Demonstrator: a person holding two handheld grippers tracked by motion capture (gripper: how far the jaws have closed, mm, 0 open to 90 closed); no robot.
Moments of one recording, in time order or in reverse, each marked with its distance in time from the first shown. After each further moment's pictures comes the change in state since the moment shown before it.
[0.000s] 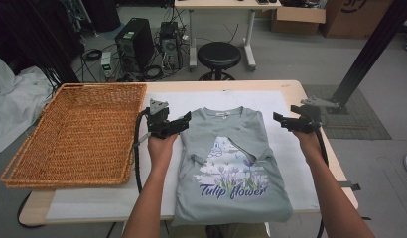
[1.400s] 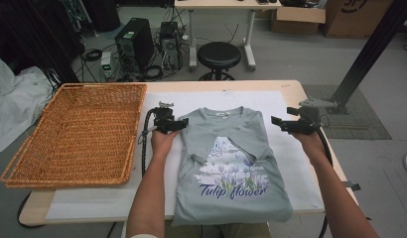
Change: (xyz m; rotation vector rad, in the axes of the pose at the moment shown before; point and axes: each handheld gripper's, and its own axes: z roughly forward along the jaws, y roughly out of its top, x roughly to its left) left arm 0.054 -0.040 0.095 0.293 -0.011 -0.021; right arm 0.003 0.001 -0.003 0.040 0.102 -0.057
